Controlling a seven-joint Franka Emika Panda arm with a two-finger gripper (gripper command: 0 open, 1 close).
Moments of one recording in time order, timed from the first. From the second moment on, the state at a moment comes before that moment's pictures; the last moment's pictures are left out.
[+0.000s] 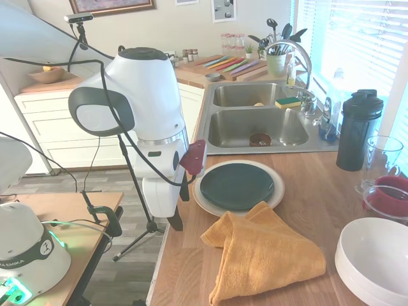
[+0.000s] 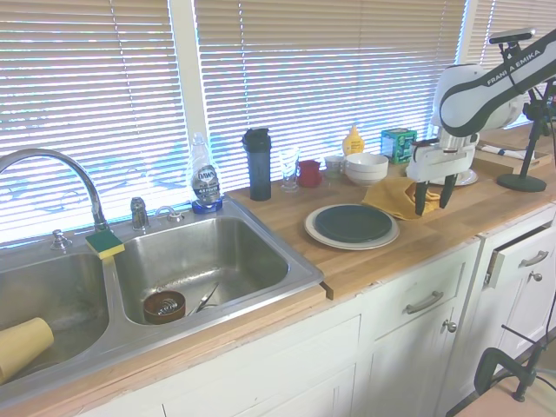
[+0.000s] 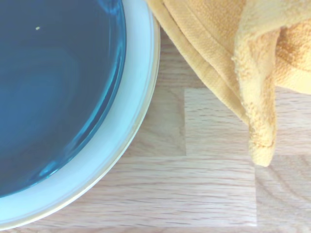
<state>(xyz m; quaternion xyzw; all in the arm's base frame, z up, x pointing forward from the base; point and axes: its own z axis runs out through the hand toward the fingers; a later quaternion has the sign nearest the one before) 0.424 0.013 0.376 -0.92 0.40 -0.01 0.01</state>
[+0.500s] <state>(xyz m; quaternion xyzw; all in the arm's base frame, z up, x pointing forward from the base) 0.451 -0.003 0.385 -0.91 0.42 -0.04 0.01</state>
